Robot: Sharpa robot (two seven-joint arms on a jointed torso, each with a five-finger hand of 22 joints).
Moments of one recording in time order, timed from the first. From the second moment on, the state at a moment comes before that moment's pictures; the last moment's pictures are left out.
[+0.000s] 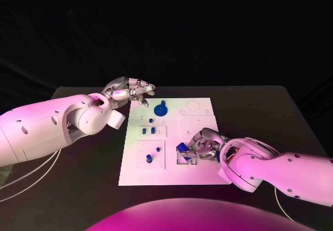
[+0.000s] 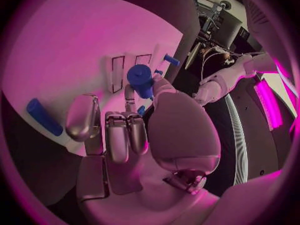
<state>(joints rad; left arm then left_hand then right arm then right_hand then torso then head) 1.17 -0.89 -0.04 1.49 -0.20 -0.10 0.25 1.29 -0.22 0.40 0.14 0.05 0.86 0.18 0.32 0.21 1.01 0.11 0.38 0.13 1.10 0.04 1.14 0.37 0.17 0.97 0.14 0.83 0.43 1.05 -0.87 -0.19 1.86 -1.11 -0.49 -0.49 1.25 -0.13 0.09 0.29 0.19 1.04 0.10 0.40 0.48 1.47 -0.02 1.57 1.31 1.47 -0.08 1.57 1.31 0.11 1.41 0.04 1.13 1.28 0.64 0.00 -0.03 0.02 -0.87</state>
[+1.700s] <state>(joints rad) 1.17 -0.89 -0.04 1.49 -0.20 -0.09 0.25 1.30 -0.21 0.40 0.14 0.05 0.86 0.18 0.32 0.21 1.00 0.12 0.38 0.13 1.10 0.04 1.14 0.37 0.17 0.97 0.14 0.83 0.43 1.04 -0.92 -0.19 1.90 -1.11 -0.43 -0.48 1.08 -0.06 -0.07 0.29 0.19 1.11 0.02 0.49 0.55 1.46 -0.04 1.57 1.31 1.47 -0.10 1.57 1.31 0.11 1.41 0.02 1.12 1.29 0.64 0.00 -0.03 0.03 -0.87</state>
